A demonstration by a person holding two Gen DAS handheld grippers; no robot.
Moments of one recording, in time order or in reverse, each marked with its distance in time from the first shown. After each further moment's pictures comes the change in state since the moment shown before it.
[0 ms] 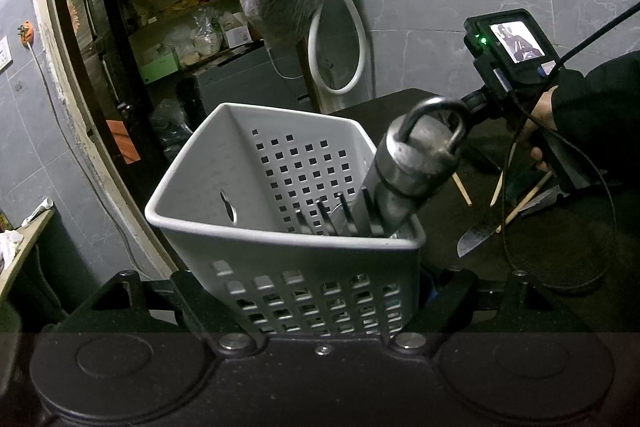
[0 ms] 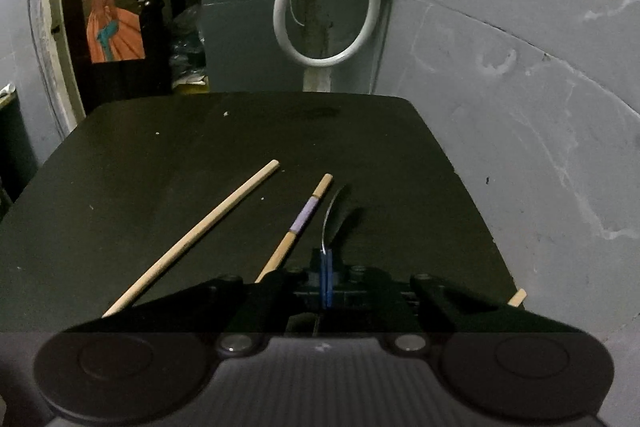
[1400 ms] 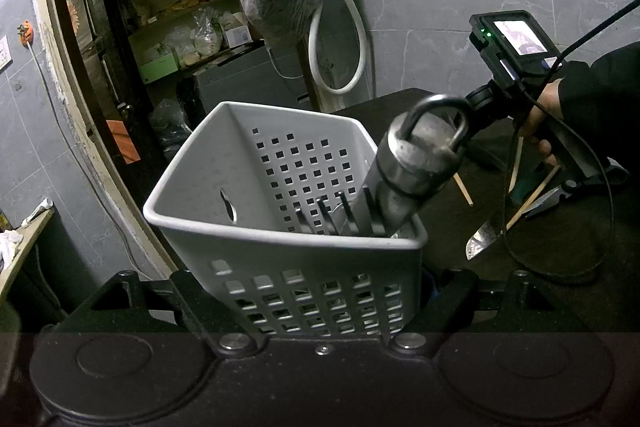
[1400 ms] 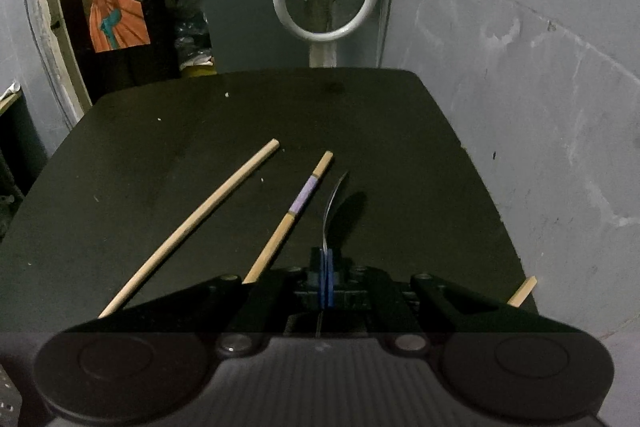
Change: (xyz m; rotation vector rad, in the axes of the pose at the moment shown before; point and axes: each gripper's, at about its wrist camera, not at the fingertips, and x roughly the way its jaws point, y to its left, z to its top) left arm 0.002 0.000 -0.001 -0.001 0.000 0.000; right arm 0.008 -0.016 0.008 0.033 0.106 0.055
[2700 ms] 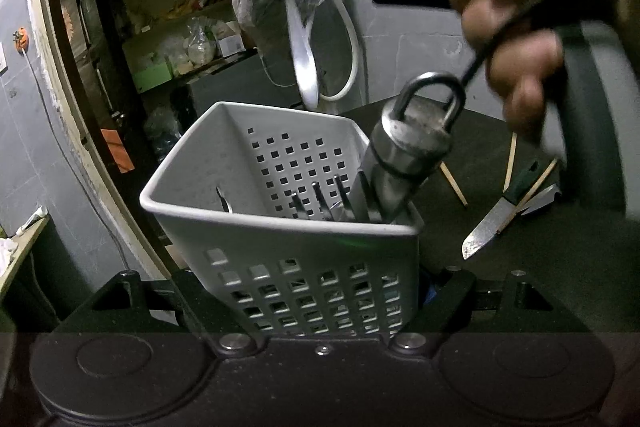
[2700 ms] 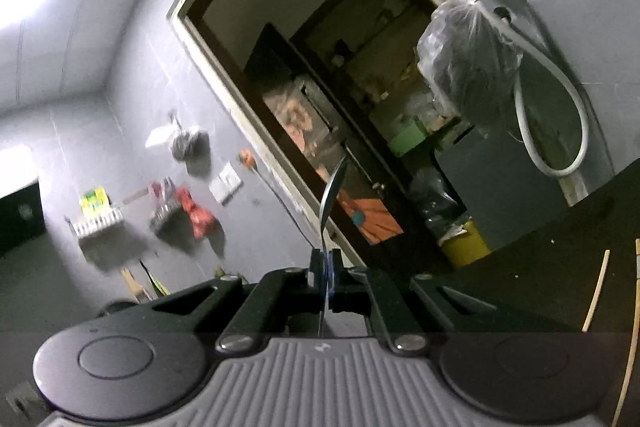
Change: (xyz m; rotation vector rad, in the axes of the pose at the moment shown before) left arm 0.001 0.000 -0.009 0.017 -0.030 -0.018; right arm -0.161 0.083 -0.010 0.236 -0.559 0.792
